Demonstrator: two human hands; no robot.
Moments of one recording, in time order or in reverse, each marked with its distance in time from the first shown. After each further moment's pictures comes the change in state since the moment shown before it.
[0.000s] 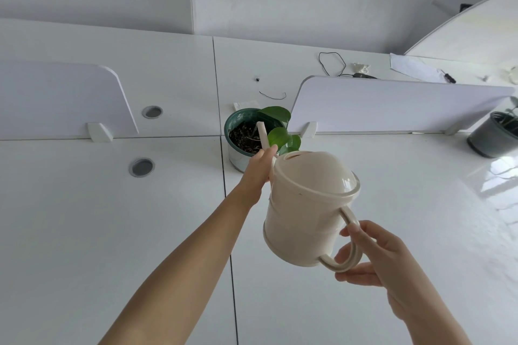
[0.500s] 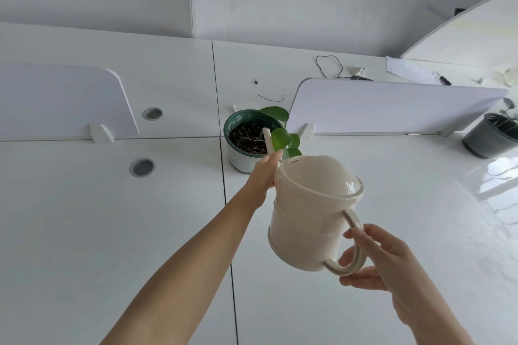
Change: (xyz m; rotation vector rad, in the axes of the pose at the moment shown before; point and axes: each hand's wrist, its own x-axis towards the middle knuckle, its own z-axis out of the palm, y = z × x) left_hand -0.006 -0.005 0.011 0.038 -0.031 -0.062; right_hand -0.012 0.005 -0.006 0.003 0.027 0.007
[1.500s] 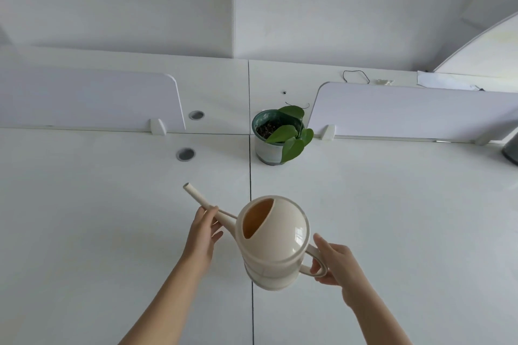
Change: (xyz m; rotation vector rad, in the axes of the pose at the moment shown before) left_hand -0.165 -0.111 -0.090 -0.295 0.442 0.115; right_hand 0.009 0.100 0.041 -0.018 -0.174 0.047
